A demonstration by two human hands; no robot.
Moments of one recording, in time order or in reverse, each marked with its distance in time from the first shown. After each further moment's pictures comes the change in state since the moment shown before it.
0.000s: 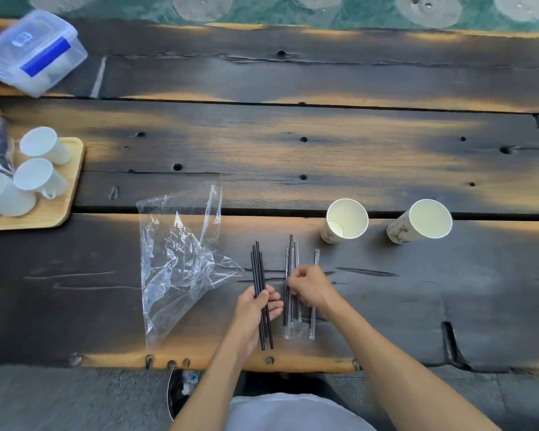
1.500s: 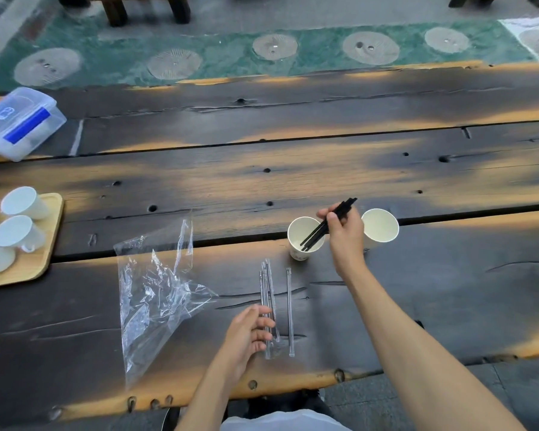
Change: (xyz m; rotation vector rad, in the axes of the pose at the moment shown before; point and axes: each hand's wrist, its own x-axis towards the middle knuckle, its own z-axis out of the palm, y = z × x) left_hand -0.027 0.002 0.026 0.223 -0.161 -0.006; right_hand -0.019 -0.052 -0.132 0.612 0.618 -0.577
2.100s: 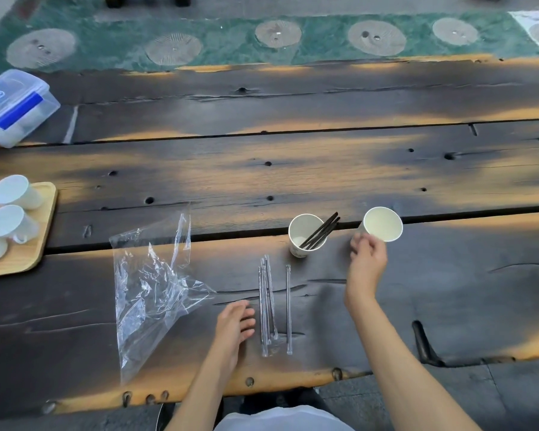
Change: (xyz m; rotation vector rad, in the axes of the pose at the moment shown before) left_hand 0.029 -0.011 -0.017 -0.065 0.258 0.005; right_hand -0.024 0.042 -0.031 0.049 0.351 0.199
